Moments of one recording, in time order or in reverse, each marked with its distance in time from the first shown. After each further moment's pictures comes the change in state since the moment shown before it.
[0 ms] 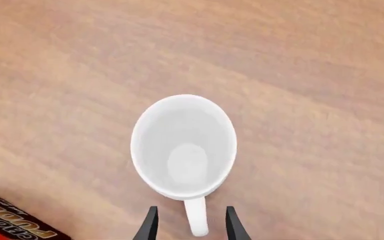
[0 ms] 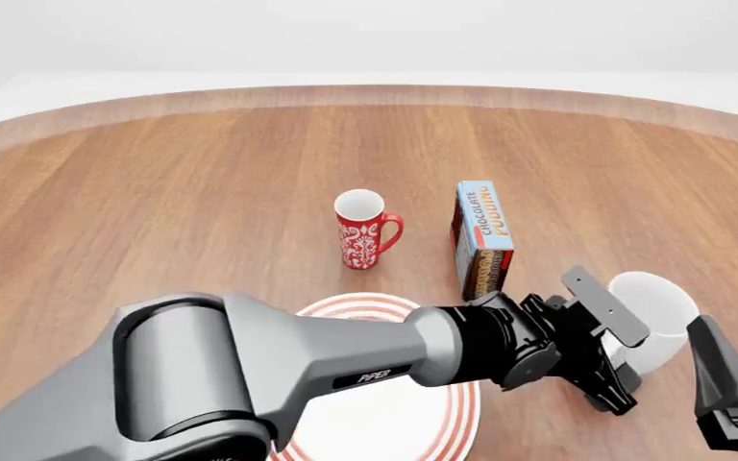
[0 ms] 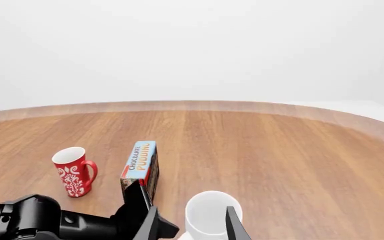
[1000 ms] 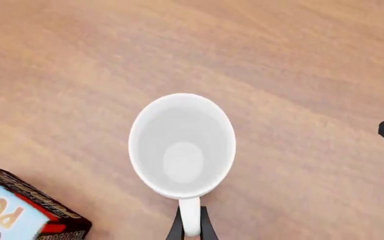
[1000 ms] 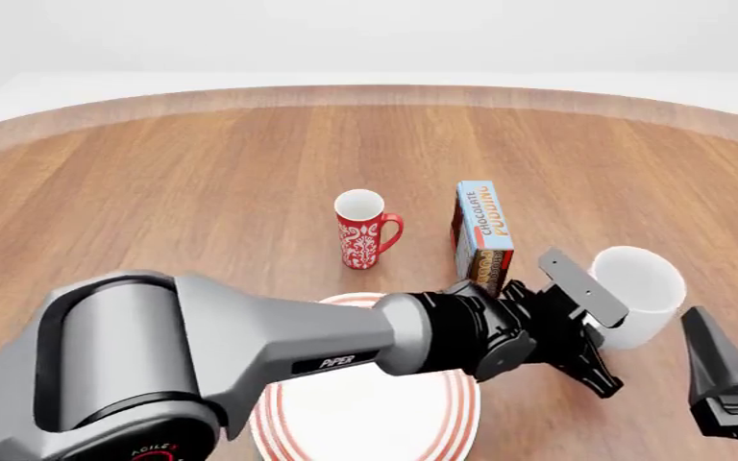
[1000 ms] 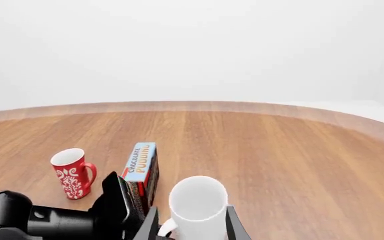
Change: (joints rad) left arm 0.025 -0.107 0.144 -0.101 -0.022; right arm 0.002 0.095 0.007 -0.101 -0.002
